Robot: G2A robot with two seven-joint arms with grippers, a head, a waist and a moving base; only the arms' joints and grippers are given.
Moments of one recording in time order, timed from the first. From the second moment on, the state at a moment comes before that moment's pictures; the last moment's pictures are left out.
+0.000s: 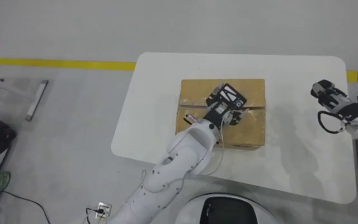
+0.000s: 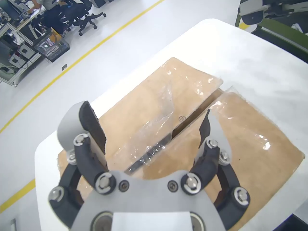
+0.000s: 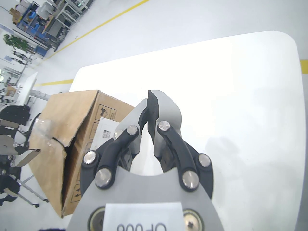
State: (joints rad) left arm 0.78 -1.43 -0.78 -1.72 1.48 -0.04 -0.54; right arm -1.37 -1.05 1.89 -1.91 -0.45 -0.01 0.63
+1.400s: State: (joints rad) left arm 1.18 -1.37 -1.38 -2.03 1.53 0.08 -0.60; right arm -0.73 -1.05 1.24 -1.66 -0.44 0.09 1.15
